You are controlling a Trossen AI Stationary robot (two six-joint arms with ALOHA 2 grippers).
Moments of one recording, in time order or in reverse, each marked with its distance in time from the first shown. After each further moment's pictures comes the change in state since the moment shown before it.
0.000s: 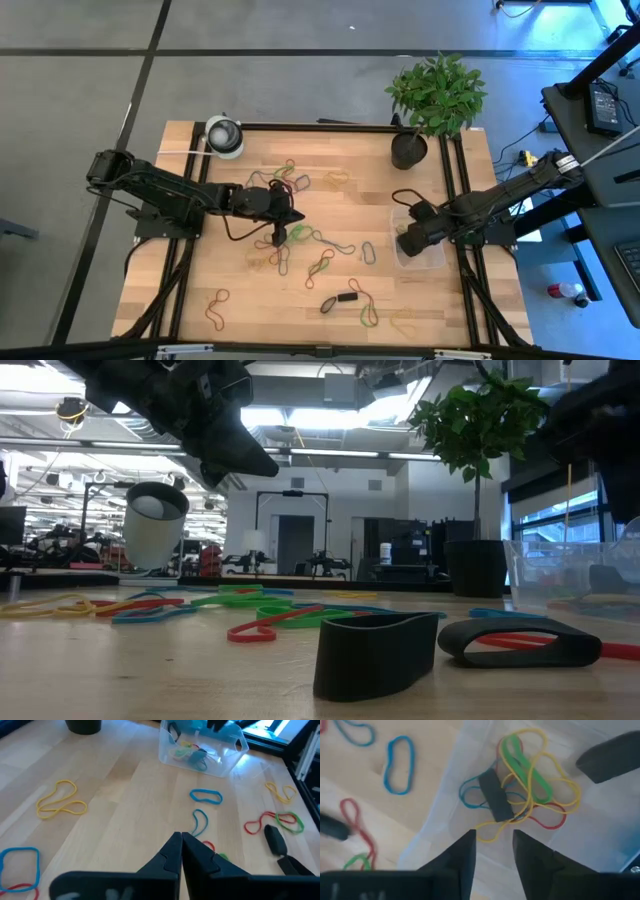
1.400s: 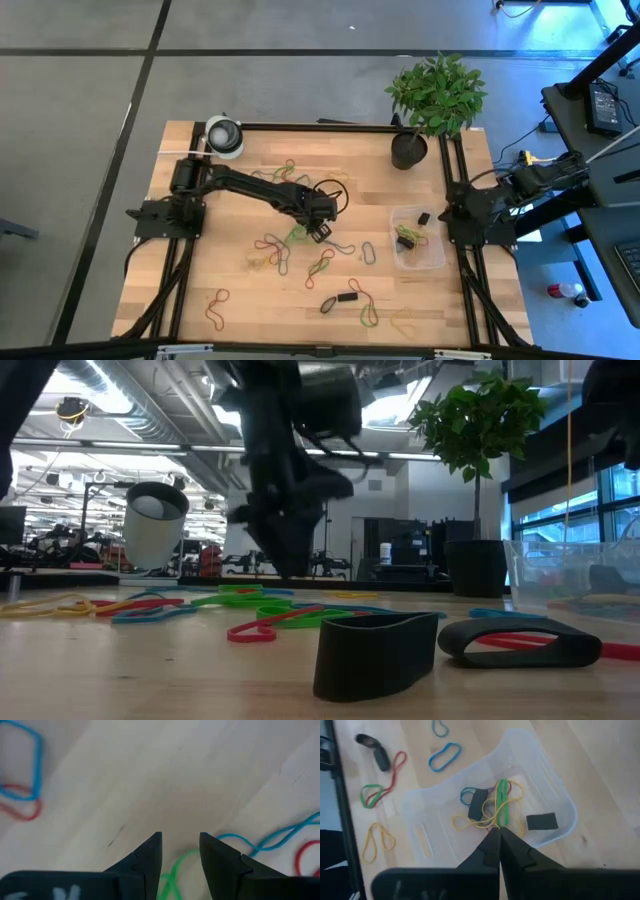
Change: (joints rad) left arm 0.073 0.686 0.754 -0.886 -0.011 -0.388; right arm 0.001 -0.612 0.002 -0.285 0.120 -0.670
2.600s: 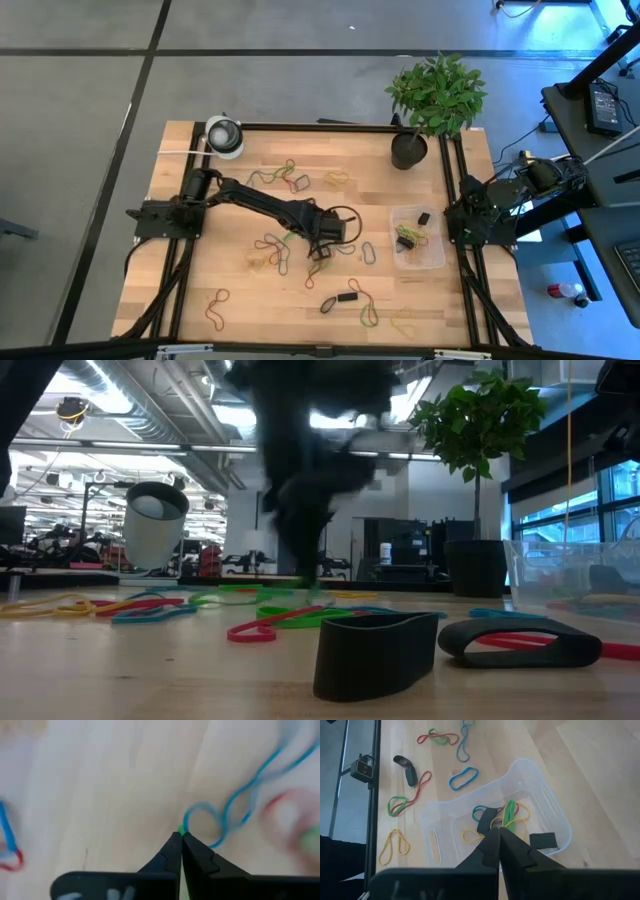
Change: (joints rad) left arm -0.115 0.102 0.160 -0.079 -0.097 0.274; right arm 0.000 -0.193 0.000 0.000 0.022 -0.098
